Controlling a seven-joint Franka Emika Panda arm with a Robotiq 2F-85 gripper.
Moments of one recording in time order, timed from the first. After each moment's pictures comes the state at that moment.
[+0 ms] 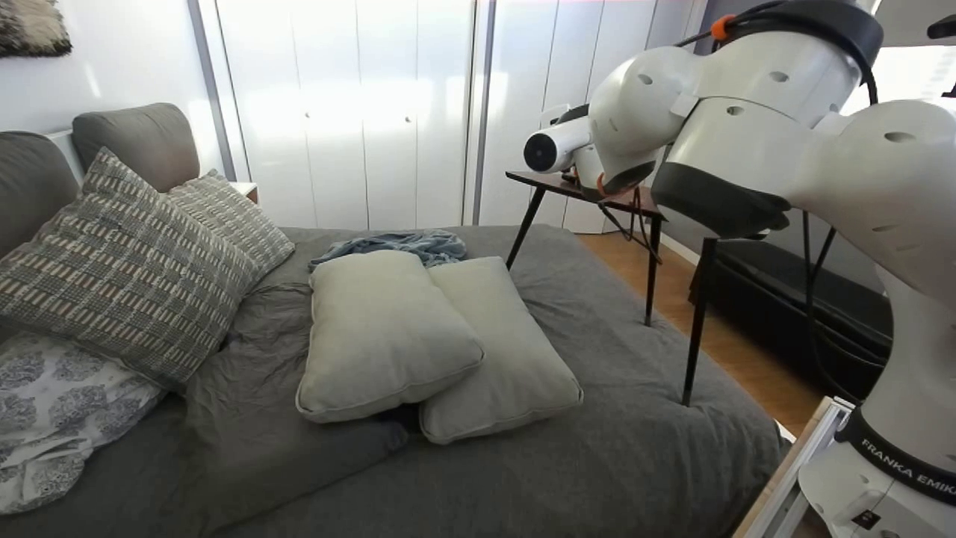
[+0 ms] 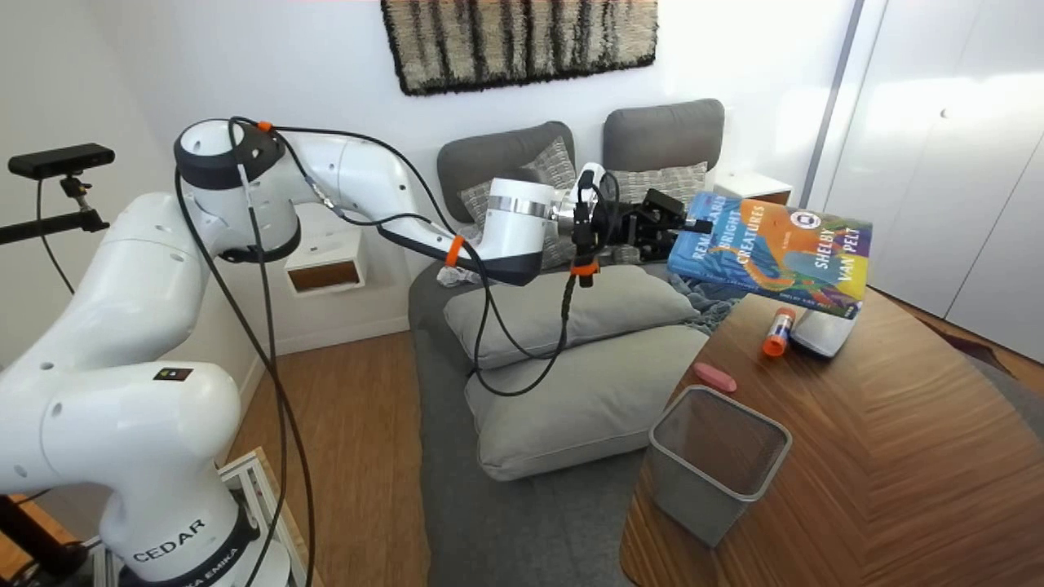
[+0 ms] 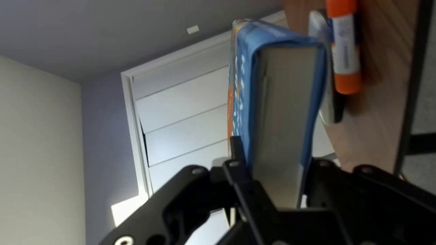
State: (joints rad) arm 1.00 1.11 -1.46 -1.84 -0.85 2.72 0.84
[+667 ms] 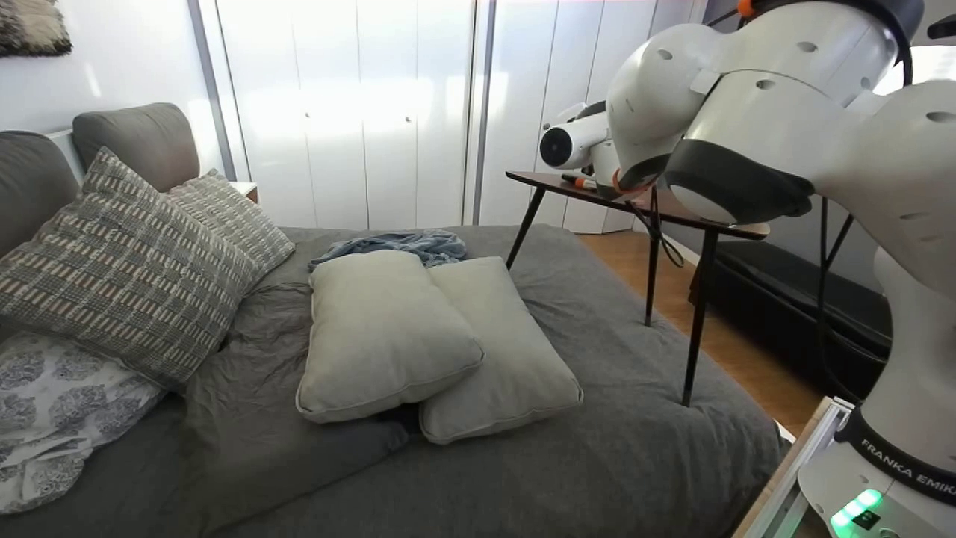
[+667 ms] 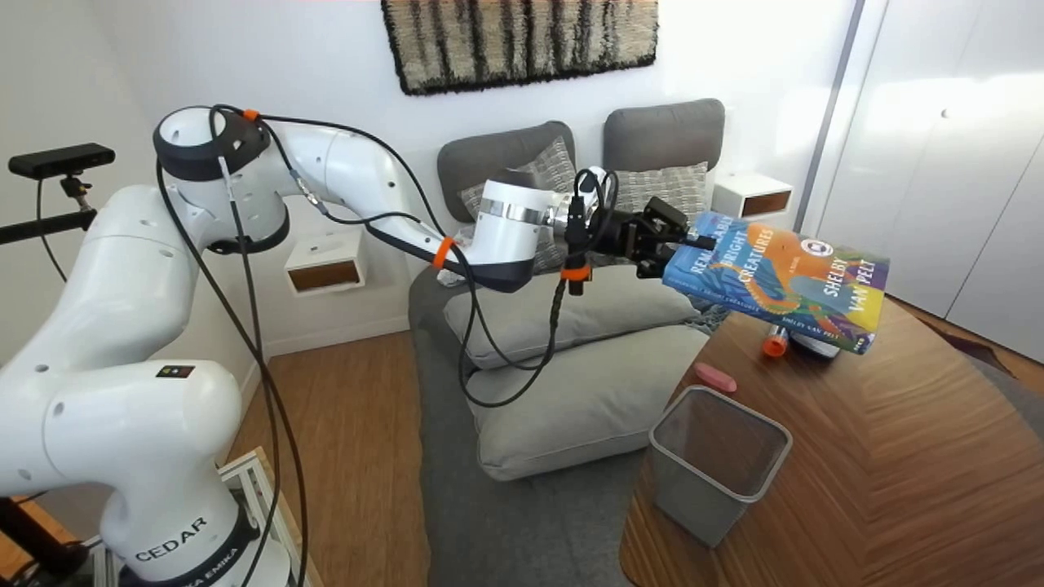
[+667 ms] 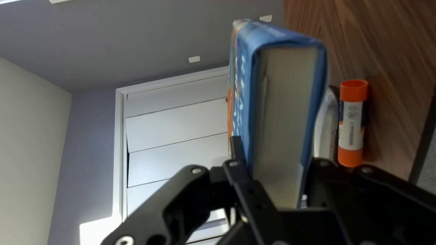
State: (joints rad) arm 1.04 1.05 -1.48 -1.94 -0.85 2.69 0.67
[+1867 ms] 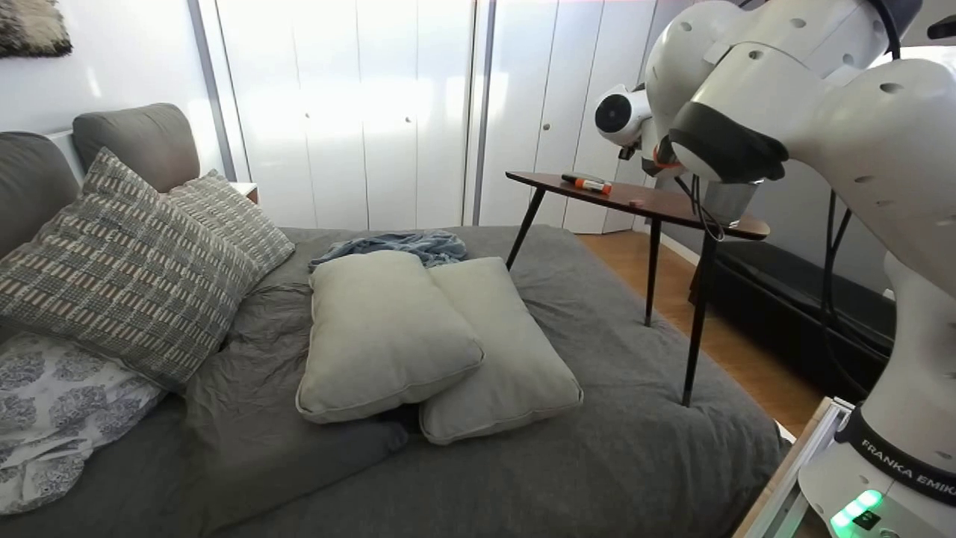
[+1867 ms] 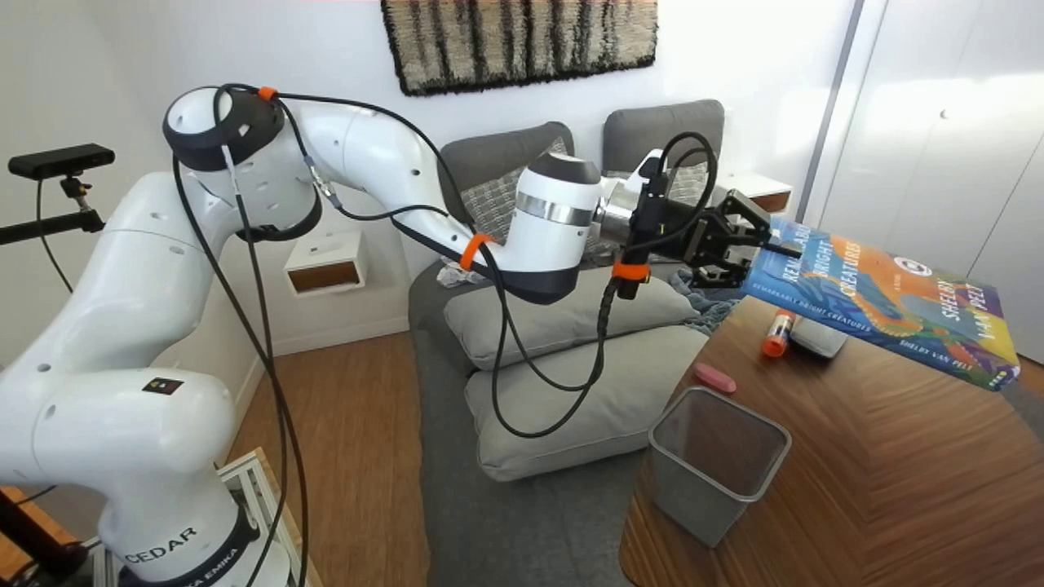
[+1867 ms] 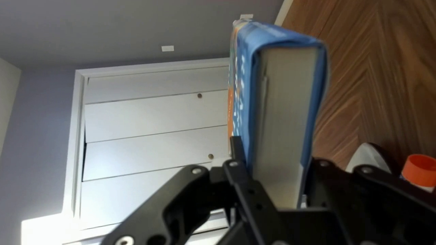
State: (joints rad) arm 0.83 0.98 -1.54 -1.93 -0.84 2.98 0.40
